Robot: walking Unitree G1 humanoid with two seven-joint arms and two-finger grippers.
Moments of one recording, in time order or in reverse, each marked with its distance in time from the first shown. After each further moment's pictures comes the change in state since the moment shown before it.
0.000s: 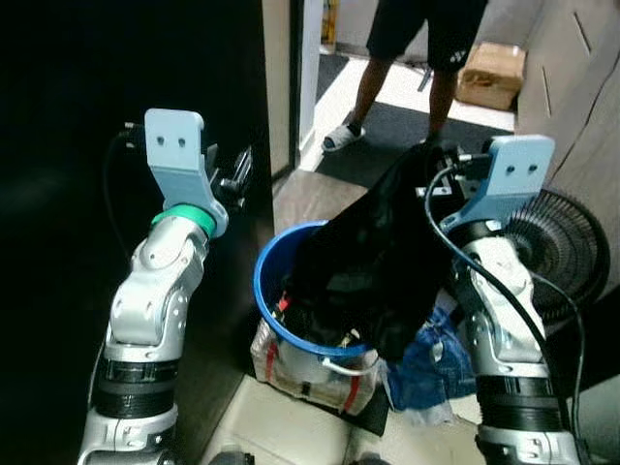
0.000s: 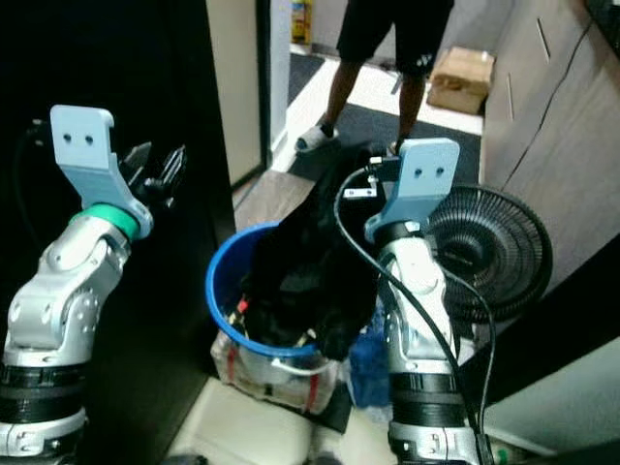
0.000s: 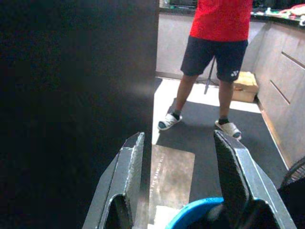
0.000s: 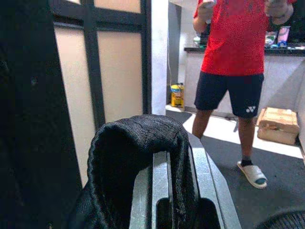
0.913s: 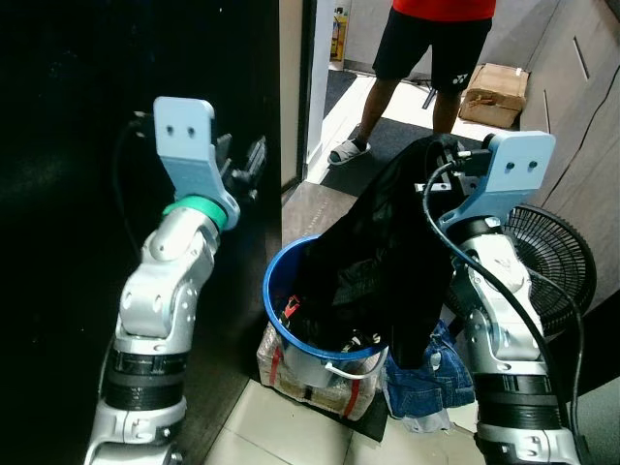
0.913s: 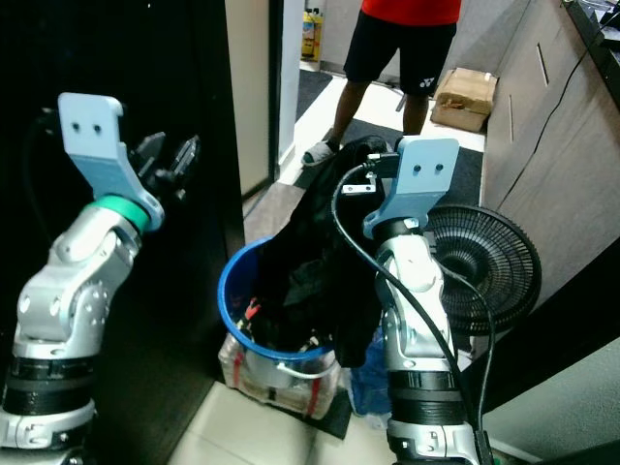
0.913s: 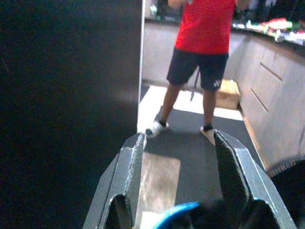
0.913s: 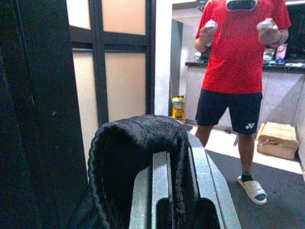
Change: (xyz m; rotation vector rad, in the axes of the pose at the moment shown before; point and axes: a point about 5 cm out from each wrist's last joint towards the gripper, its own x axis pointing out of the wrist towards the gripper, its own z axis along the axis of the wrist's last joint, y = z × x) left arm 0.002 -0.016 -0.005 -0.033 0.012 -0.069; right arm 0.002 0.002 0.005 -0.007 -0.036 -0.012
